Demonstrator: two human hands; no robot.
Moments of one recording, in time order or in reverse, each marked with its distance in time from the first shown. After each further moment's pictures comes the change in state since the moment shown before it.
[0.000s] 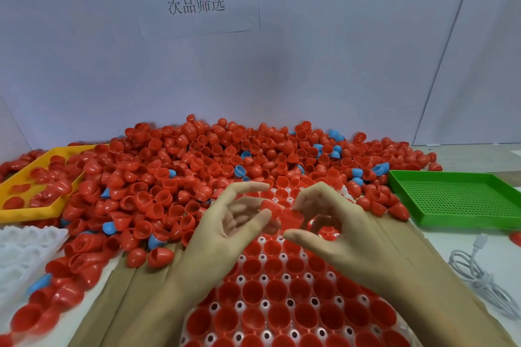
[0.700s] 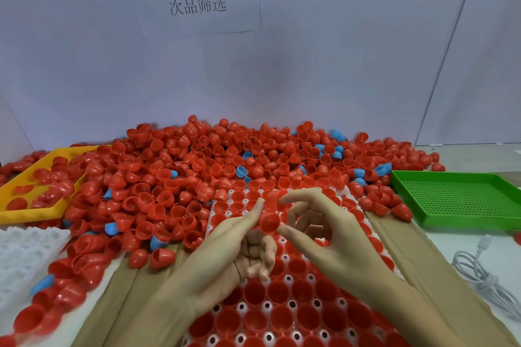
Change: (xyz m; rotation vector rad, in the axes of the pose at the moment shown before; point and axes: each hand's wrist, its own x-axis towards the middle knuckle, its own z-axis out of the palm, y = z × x) left_hand 0.003 -0.008 0.001 -0.432 -0.123 -0.560; right_hand -0.002 0.006 0.019 0.013 0.030 -0.027
